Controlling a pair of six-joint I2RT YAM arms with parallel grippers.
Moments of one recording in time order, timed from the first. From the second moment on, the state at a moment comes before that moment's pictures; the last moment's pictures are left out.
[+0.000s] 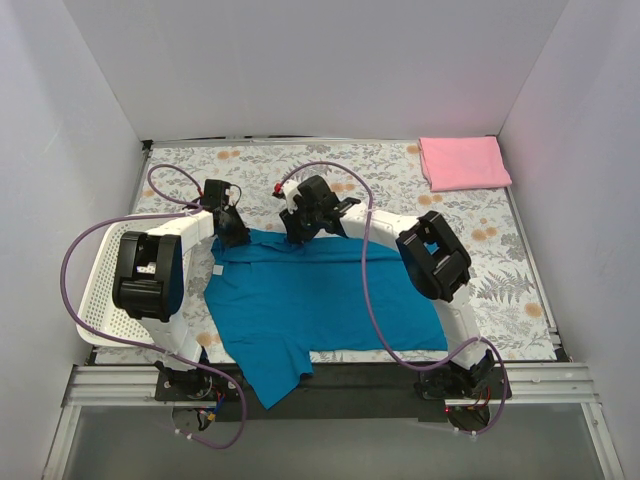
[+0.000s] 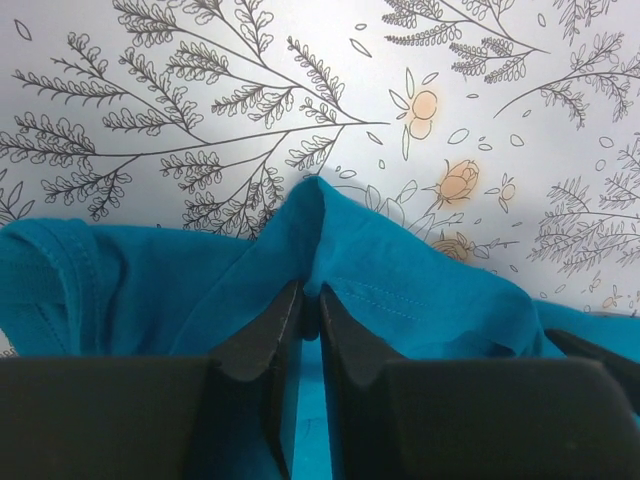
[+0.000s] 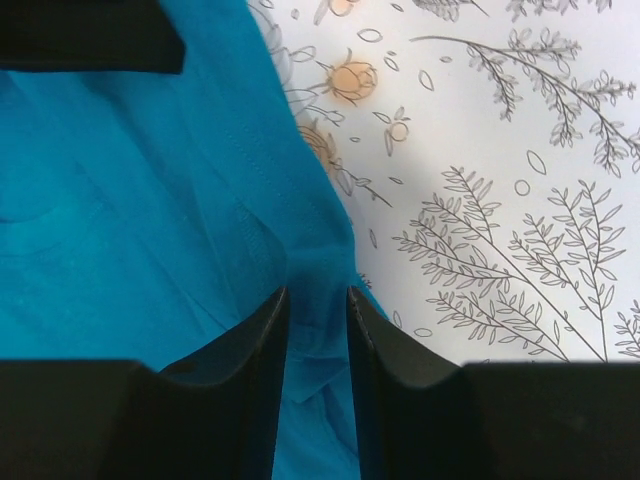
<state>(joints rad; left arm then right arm) -0.13 1.77 1.06 -0.33 0.08 -0.60 0.78 2.17 1.60 -0.20 -0.30 -0.03</state>
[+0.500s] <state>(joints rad) -0.13 1.75 1.06 -0.34 0.06 -0.60 0.84 2.12 1.56 -0.19 -0.24 -0.16</state>
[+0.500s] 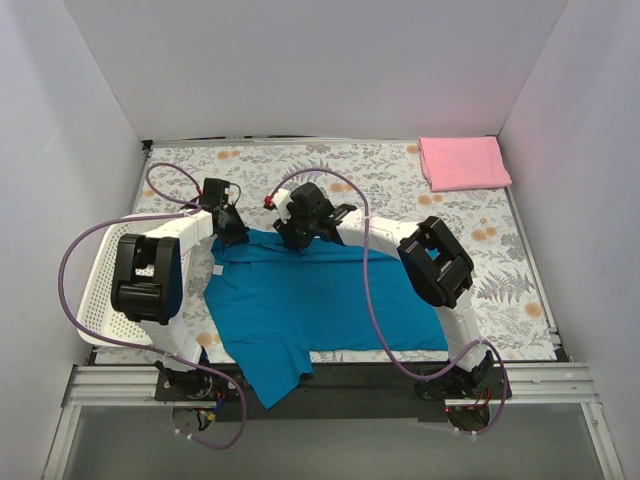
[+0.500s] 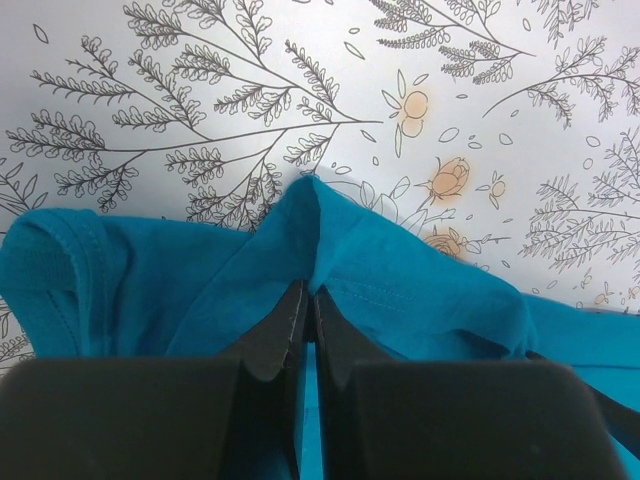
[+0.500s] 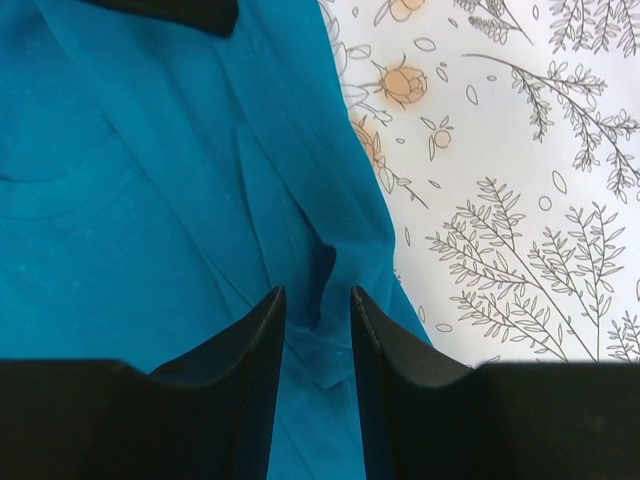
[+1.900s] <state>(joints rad) -0.13 1.15 0.87 -0.70 0.05 -0.77 0.93 1.87 1.31 -0.28 -0.29 -0.13</state>
